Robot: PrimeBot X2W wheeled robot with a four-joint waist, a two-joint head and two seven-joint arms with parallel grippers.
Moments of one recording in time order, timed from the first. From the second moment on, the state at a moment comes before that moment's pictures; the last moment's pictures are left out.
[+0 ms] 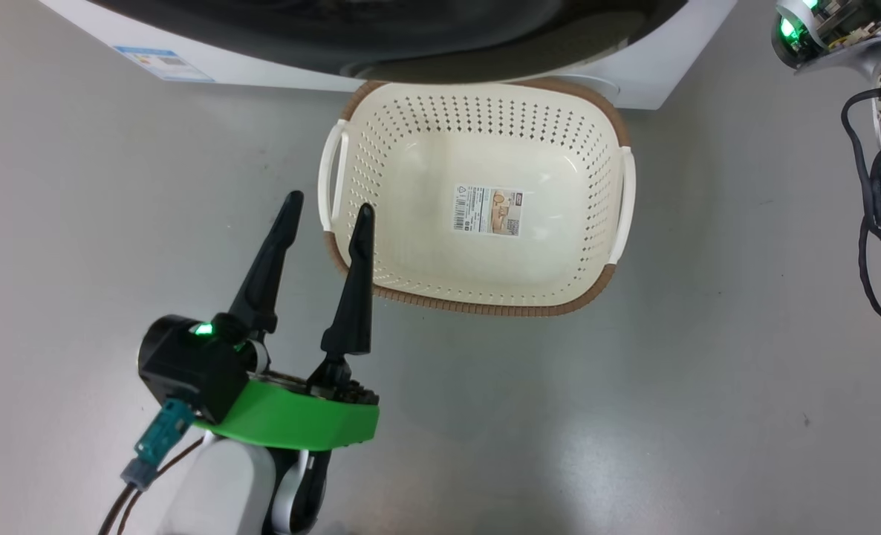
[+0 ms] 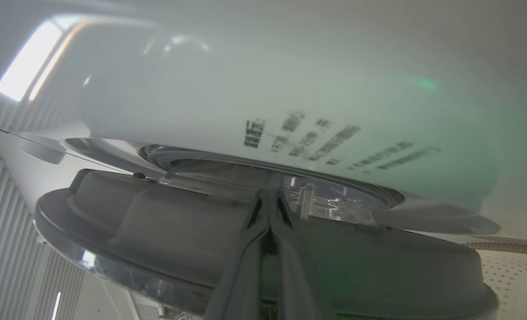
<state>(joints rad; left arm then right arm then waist) -0.40 0.03 -0.29 0.05 -0.33 0.03 -0.25 -1.08 -0.22 0.10 0.50 1.67 0.13 0.57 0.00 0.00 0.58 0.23</state>
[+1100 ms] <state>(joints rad) -0.39 0.03 -0.28 0.10 -0.32 0.02 -0.25 -0.96 -0.12 0.15 0.41 1.61 0.12 0.78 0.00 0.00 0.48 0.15</state>
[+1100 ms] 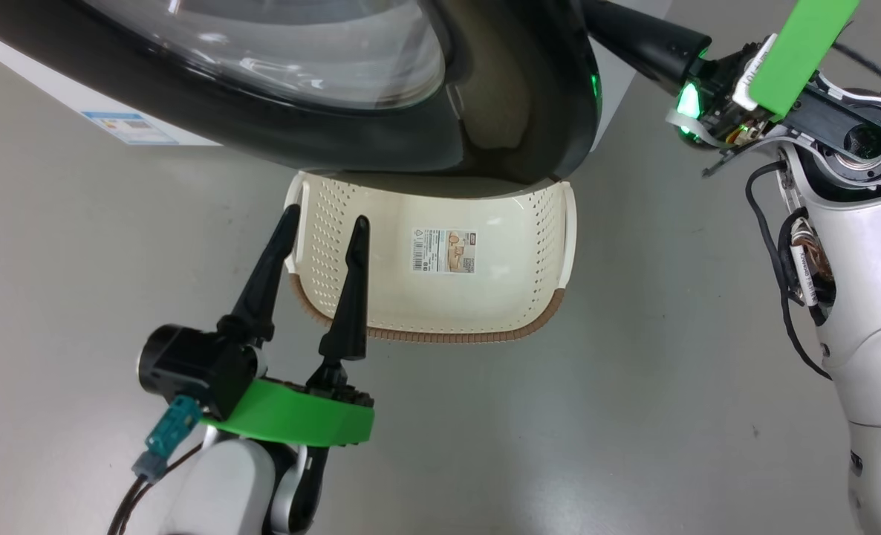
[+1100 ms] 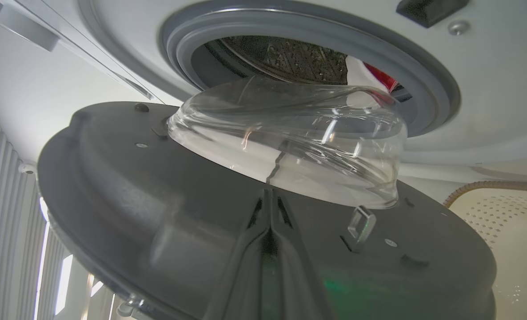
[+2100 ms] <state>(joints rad) -0.40 0.03 -0.21 0.08 -0.27 0.01 -0.25 -0.73 -0.28 0.32 0.34 0.88 0.12 -0.26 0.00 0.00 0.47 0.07</state>
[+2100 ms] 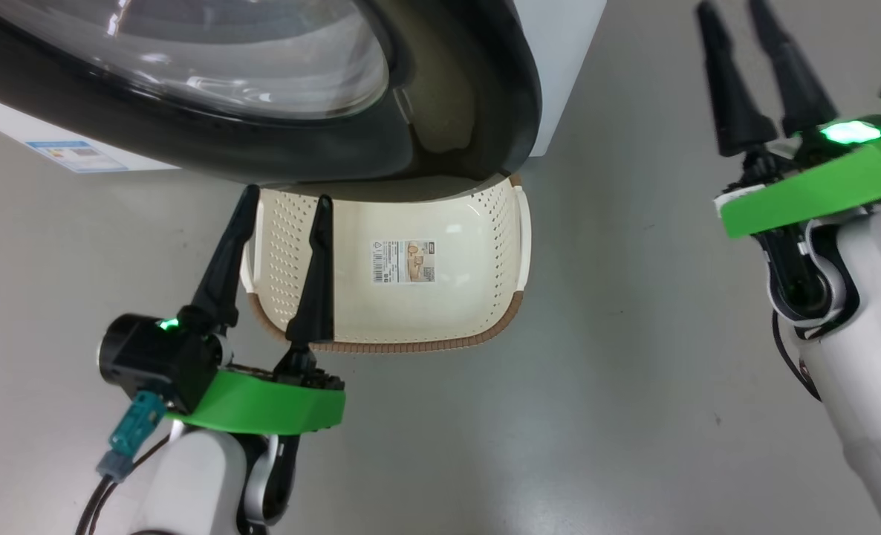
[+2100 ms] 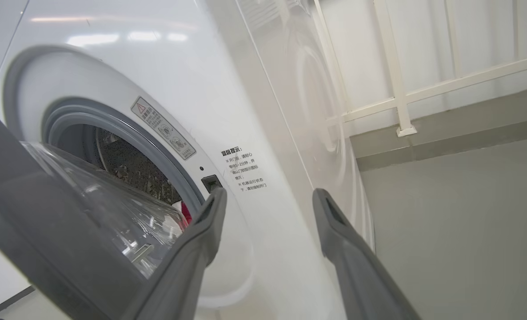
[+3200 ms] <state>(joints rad) -0.40 0.03 -0.20 0.05 -0.26 0.04 -0.26 -0.33 -0.08 -0.03 0.03 0.27 0.12 -0.26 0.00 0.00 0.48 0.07</state>
